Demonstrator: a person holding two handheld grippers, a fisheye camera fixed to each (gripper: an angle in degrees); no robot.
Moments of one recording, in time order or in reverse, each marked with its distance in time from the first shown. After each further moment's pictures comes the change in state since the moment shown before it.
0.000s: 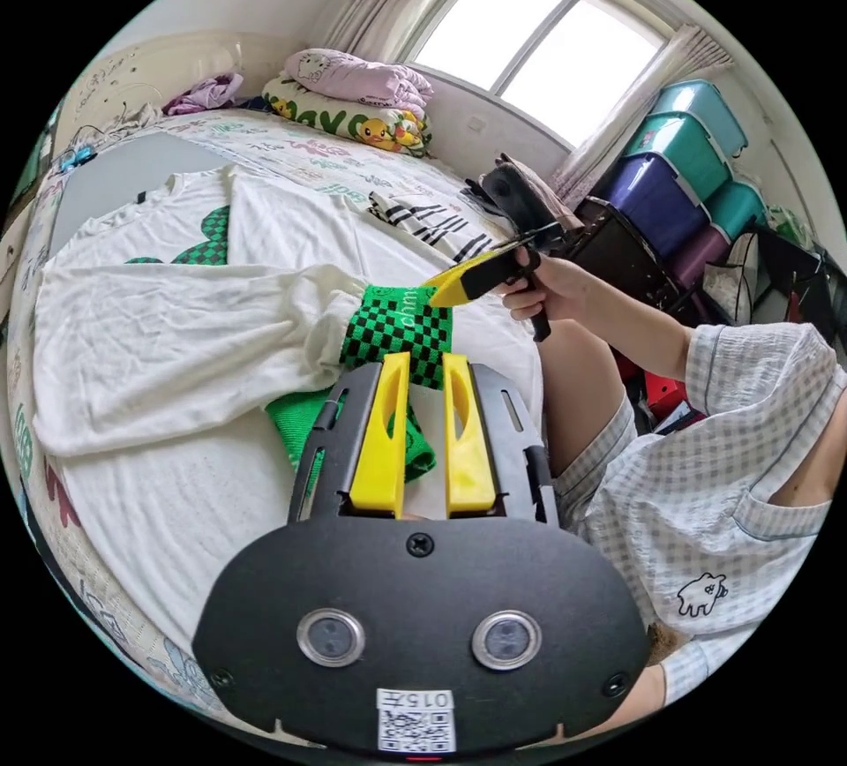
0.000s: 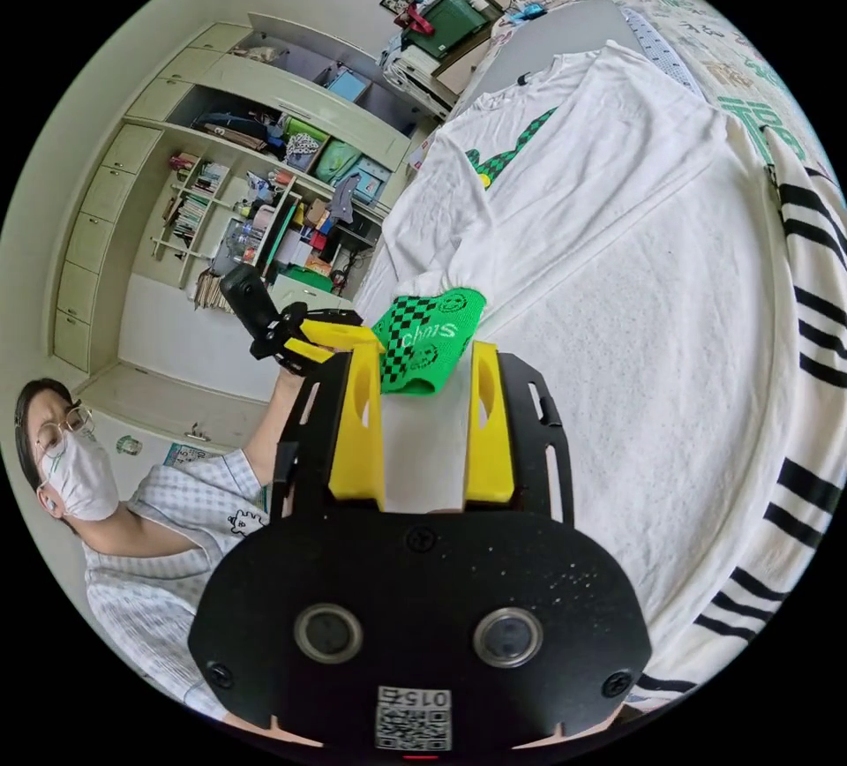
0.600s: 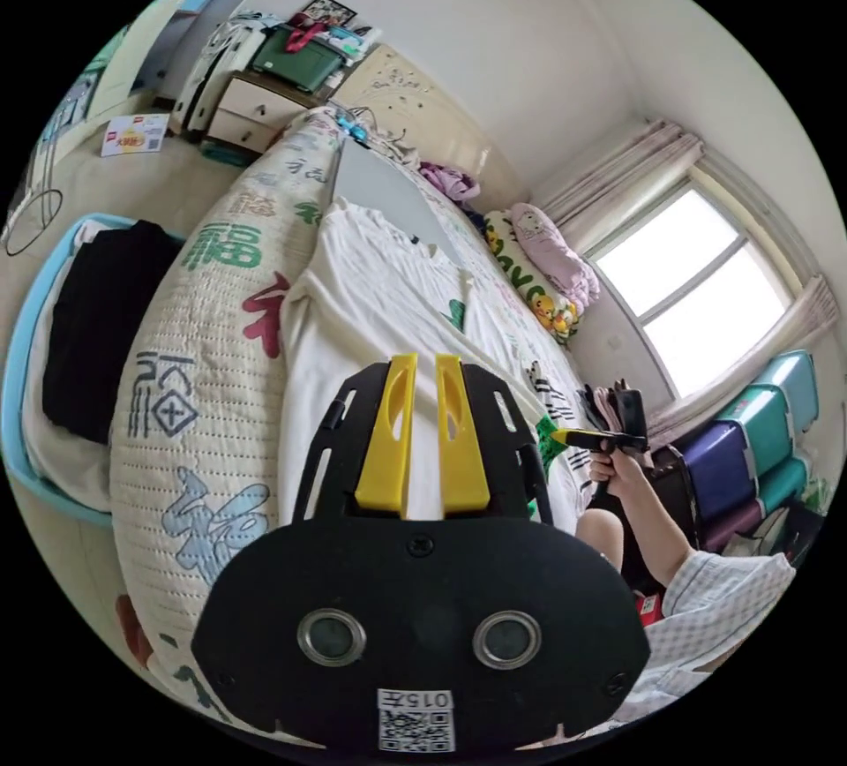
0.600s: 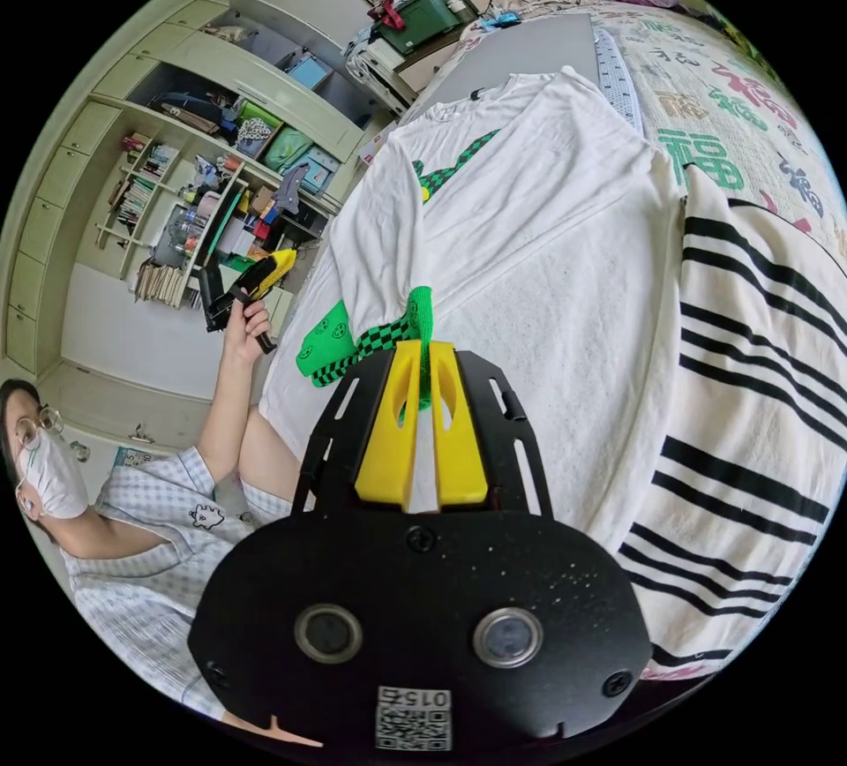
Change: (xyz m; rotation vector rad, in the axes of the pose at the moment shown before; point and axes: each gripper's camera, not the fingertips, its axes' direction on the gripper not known) left arm -0.121 0.049 -0.151 0.488 -0.333 -0.703; right arm -0.051 -0.014 -0.037 -0.018 0.263 -0.037
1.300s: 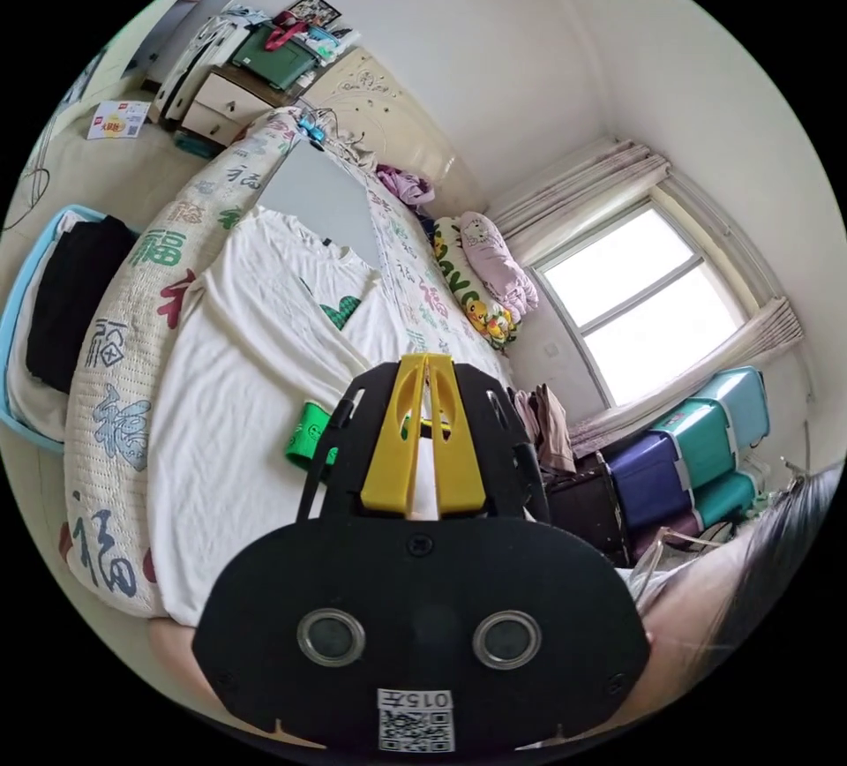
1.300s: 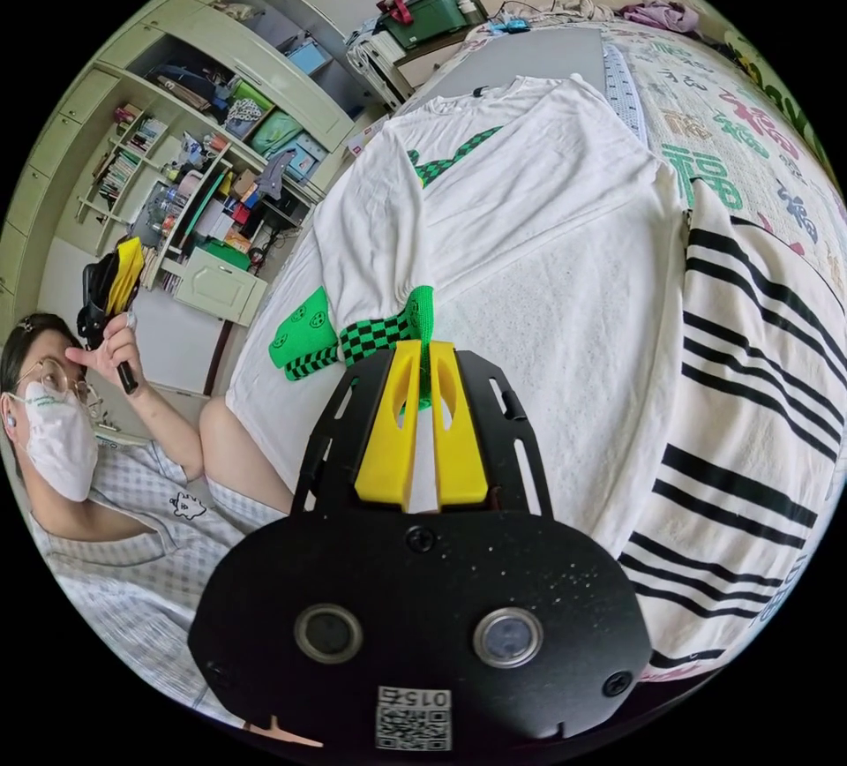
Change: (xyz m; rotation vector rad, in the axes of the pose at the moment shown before) left arm 0.165 -0.013 -0.100 0.054 0.232 -0.066; right arm -0.037 0.028 0.040 0.008 0.066 -0.049
